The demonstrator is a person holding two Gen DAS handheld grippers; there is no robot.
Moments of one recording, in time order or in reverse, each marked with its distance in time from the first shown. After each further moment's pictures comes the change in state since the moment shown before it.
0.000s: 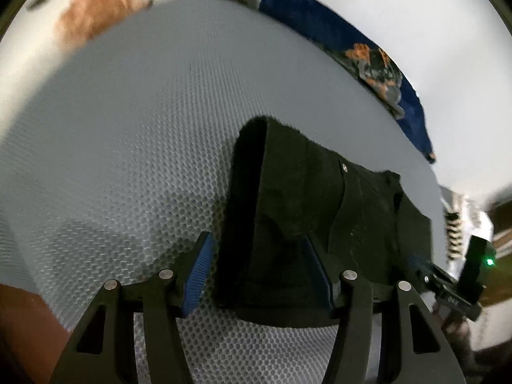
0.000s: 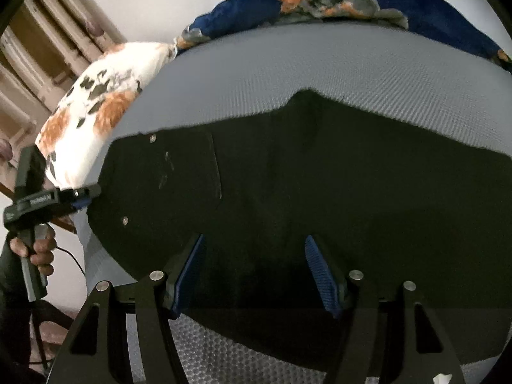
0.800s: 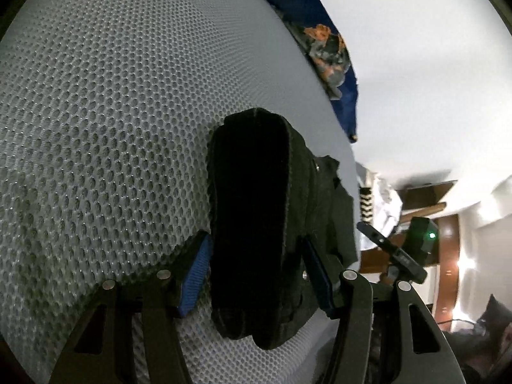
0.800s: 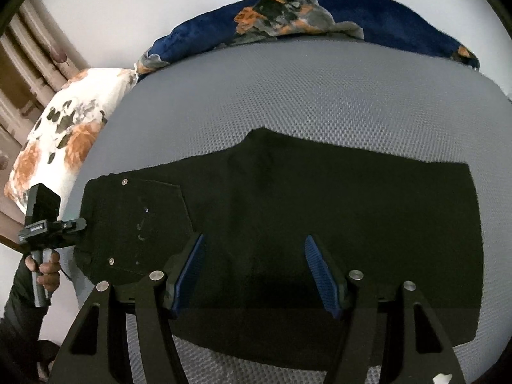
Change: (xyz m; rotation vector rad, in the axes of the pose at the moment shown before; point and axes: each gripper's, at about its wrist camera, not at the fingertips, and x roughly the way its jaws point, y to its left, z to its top) left arm 0.040 0.063 0.039 -0.025 0.215 -0.497; right arm -0.022 -0.005 0.027 0.105 -0.041 -0.150
